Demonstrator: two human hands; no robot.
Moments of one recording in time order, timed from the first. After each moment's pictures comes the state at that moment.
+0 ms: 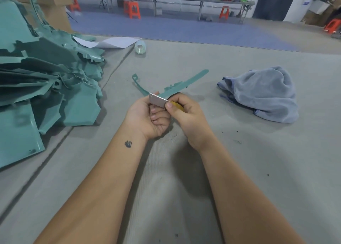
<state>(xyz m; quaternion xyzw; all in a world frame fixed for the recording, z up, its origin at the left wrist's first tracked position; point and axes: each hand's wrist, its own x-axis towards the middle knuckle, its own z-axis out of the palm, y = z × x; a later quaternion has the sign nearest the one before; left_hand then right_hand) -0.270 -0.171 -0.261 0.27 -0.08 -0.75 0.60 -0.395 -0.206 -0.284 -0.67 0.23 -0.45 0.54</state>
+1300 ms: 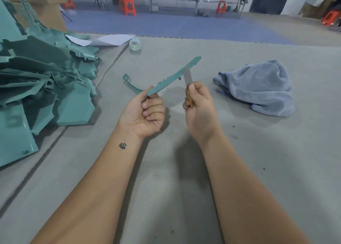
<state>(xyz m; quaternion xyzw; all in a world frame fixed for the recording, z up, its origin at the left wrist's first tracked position) -0.270 -0.168 -0.267 0.16 -0.14 -0.79 0.58 -0.407 -0.224 -0.279 -0.46 0.23 -0.57 0.65</state>
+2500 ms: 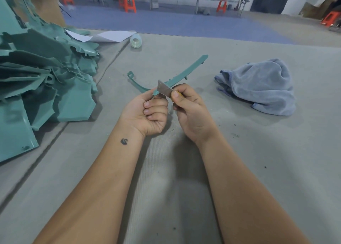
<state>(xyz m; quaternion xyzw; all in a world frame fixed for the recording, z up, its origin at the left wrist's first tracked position) -0.267 -0.165 -0.268 0.15 -0.07 -0.84 0.52 -0.398 -0.213 -0.284 -0.55 0.17 -0.47 0.67</state>
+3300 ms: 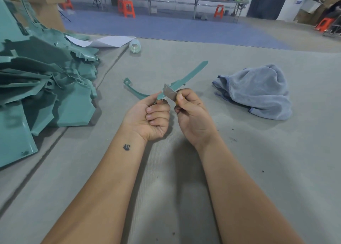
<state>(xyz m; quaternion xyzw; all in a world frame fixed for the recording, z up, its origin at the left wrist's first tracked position) -0.274 -0.166 -0.266 0.17 -0.10 -0.83 0.53 -0.402 -0.217 -0.285 -0.51 0.15 -0.49 0.69</state>
